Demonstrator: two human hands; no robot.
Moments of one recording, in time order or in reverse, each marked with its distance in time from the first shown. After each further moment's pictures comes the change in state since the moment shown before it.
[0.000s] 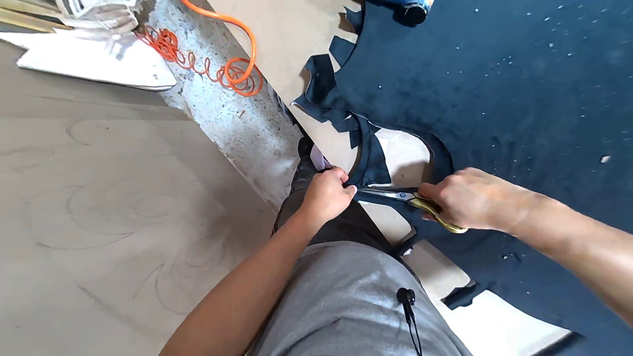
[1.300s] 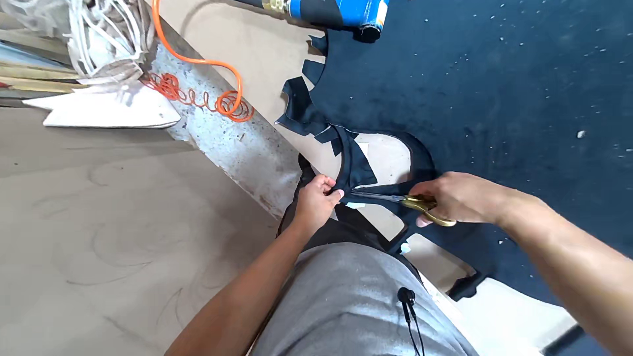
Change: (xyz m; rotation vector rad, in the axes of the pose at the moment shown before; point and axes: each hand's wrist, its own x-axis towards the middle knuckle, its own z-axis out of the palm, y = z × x) left_hand 0.004 -0.026 0.011 -0.294 0.113 0.053; right_hand -0.015 0.007 0.029 0.478 0.036 0.159
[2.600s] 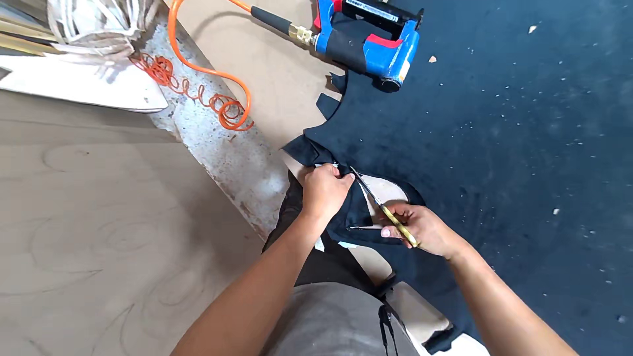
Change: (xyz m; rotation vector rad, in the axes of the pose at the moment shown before) left_hand 0.064 0.095 -0.010 0.095 0.184 -0.060; right_hand 0.057 -0.001 0.005 0.912 0.170 -0.040
